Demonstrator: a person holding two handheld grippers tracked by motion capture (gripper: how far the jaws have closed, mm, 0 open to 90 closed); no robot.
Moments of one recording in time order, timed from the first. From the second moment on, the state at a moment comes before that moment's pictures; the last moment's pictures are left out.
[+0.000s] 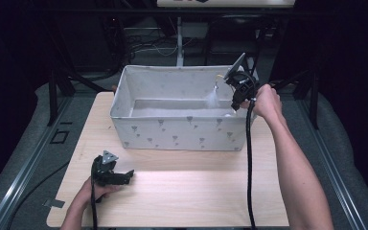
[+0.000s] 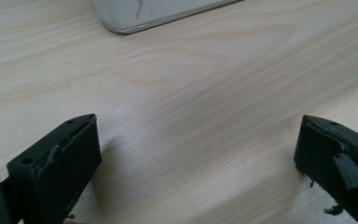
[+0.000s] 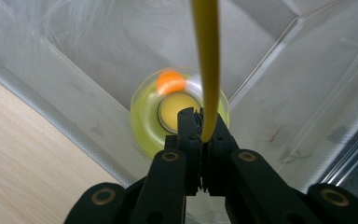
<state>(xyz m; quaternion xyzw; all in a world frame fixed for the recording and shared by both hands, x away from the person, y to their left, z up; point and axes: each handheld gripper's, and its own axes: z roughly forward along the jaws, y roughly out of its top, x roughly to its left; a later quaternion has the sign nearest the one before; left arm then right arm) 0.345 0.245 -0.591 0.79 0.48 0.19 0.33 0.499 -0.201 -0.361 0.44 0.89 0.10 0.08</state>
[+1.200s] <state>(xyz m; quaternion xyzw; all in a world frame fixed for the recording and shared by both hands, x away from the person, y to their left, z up) 0.345 0.244 -0.591 0.79 0.48 0.19 0.33 0.488 -0.219 -0.360 0.47 0.88 0.10 0.06</state>
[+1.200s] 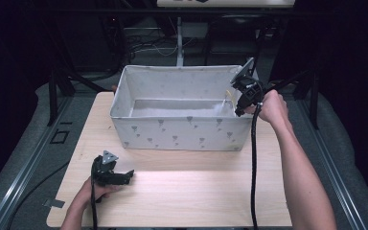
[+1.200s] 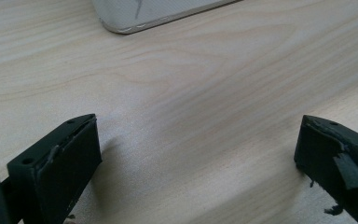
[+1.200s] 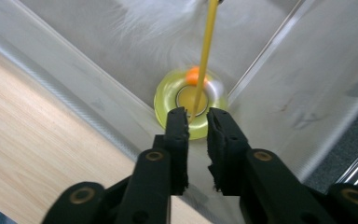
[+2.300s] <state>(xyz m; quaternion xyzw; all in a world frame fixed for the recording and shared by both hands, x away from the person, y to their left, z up) 0.345 0.244 -0.592 0.79 0.48 0.20 0.33 0.386 -0.155 -0.311 0.34 0.92 0.20 0.10</state>
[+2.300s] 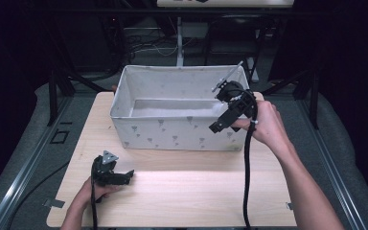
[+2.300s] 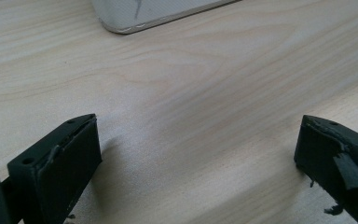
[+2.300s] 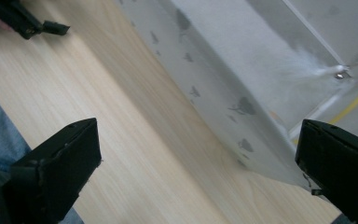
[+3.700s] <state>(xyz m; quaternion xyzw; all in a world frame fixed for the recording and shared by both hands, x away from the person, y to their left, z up) 0.344 0.244 -0.592 0.79 0.47 0.20 0.33 0.309 -0.136 -0.508 0.32 0.93 0.15 0.03</state>
